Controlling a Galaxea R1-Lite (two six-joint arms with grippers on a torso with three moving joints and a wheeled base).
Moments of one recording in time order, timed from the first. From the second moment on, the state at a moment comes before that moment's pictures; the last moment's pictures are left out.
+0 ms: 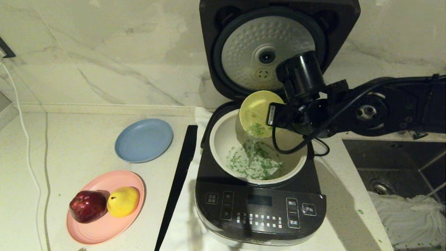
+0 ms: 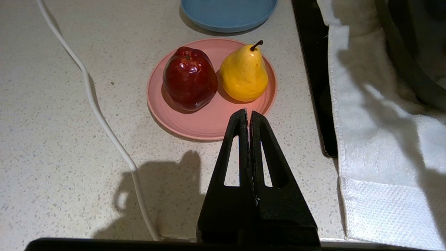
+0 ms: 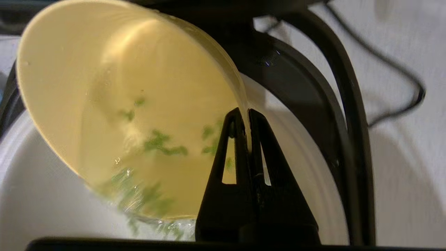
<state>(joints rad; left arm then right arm) 0.00 0.00 -0.01 0.03 -0.03 0.08 0.68 1.95 -1.67 0.20 -0.61 0.52</state>
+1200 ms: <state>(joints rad) 0.00 0.00 -0.01 0.03 -0.03 0.08 0.71 1.97 -1.07 -1.30 -0.70 -0.29</state>
